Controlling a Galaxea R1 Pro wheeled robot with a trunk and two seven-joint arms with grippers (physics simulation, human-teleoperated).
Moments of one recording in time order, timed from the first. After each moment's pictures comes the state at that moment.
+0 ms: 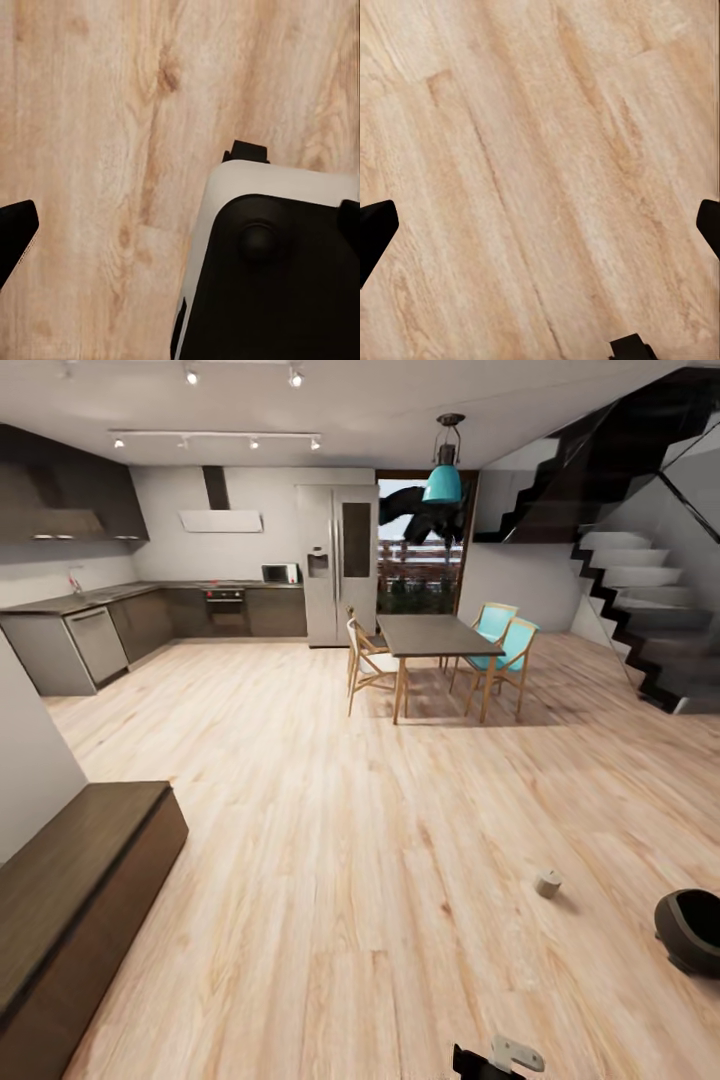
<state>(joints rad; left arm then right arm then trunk) -0.20 0.05 -0.27 -0.05 0.45 -0.11 0.15 -0.49 0.06 0.30 0.03 -0.63 -0.31 -0.07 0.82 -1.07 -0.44</state>
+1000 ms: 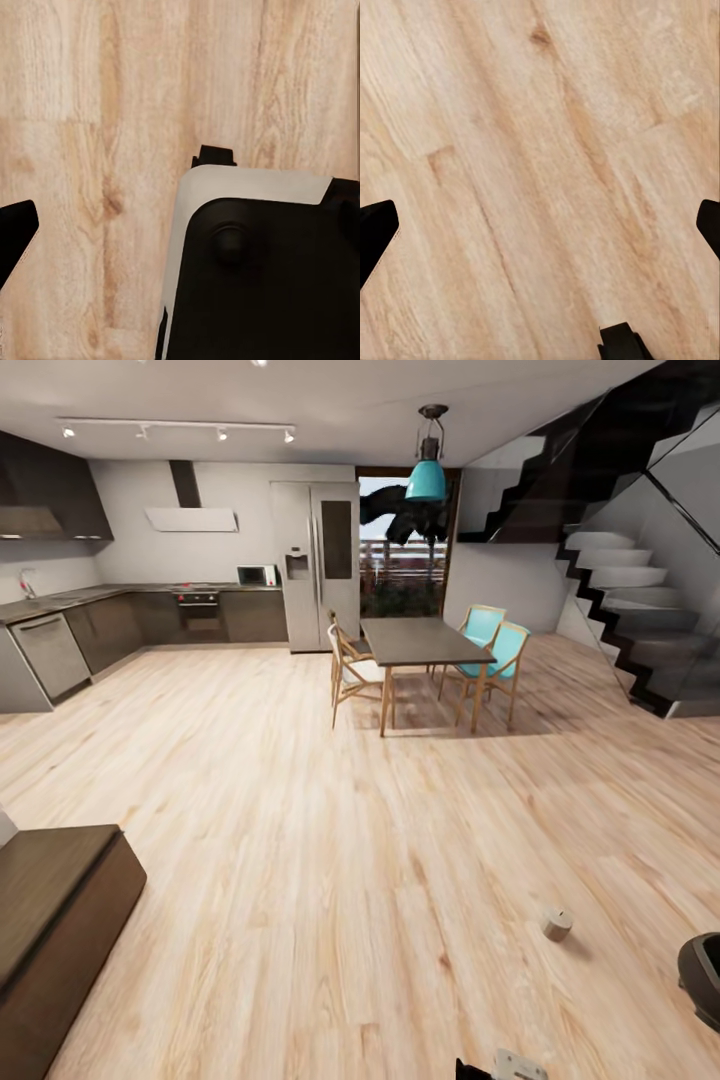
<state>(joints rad) -0.20 0.08 -0.30 -0.05 0.44 -0.12 0.01 -0.47 0.06 0.31 0.04 -0.62 -0.32 -0.07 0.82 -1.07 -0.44</state>
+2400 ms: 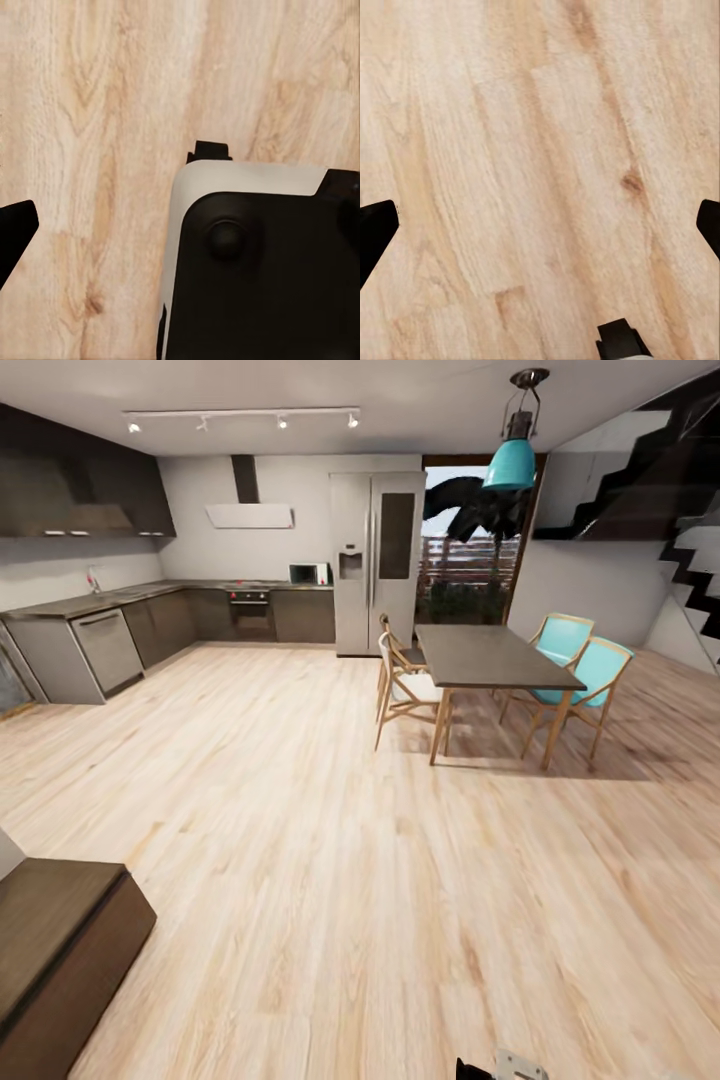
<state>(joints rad) -0.20 0.08 -0.33 -0.05 0.44 -0.12 0.01 -0.47 0.06 0.31 0.03 -0.62 -0.32 -0.08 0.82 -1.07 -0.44</state>
